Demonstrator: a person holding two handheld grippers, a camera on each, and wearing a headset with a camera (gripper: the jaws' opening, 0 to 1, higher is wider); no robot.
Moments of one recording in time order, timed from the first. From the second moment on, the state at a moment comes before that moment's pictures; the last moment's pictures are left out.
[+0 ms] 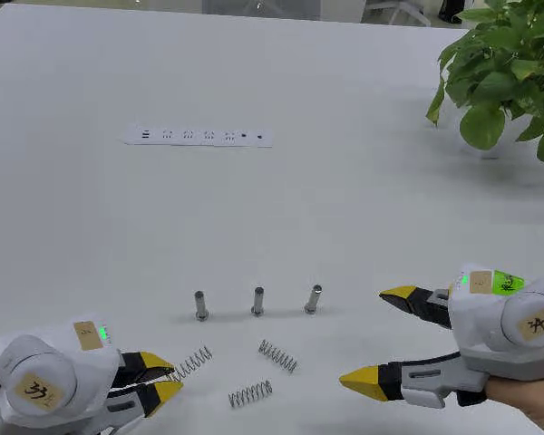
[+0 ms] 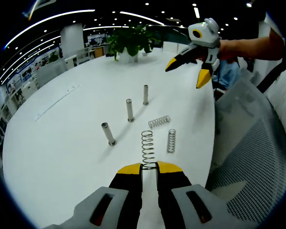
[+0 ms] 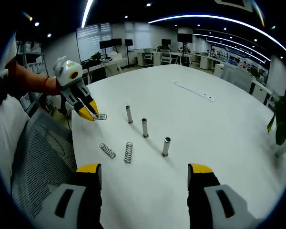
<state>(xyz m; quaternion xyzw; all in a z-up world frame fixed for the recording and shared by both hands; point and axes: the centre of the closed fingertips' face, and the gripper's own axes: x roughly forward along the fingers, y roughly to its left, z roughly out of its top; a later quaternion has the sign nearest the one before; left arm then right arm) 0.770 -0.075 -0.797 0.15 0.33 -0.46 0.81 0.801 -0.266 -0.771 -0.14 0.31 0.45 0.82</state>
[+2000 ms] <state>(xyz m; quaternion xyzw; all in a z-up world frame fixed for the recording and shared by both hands) 0.771 -0.142 -0.708 0.02 0.19 -0.49 0.85 0.790 -0.149 -0.679 0.18 0.25 0.50 0.81</state>
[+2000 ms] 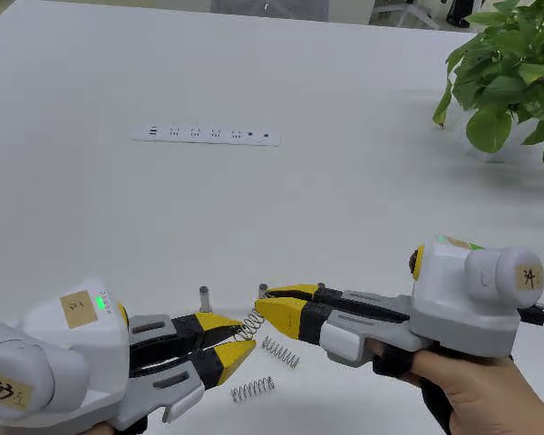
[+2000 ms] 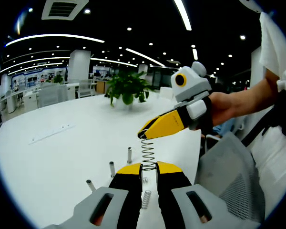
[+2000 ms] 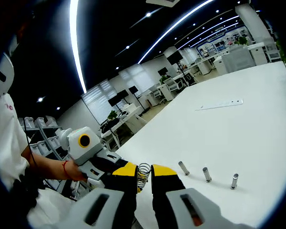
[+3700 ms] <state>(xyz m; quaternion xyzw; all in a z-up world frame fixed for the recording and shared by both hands) 0.762 -0.147 -0.718 0.04 0.21 -0.50 0.84 0.776 -0.145 -0.682 -0.04 0.24 0.56 0.79</state>
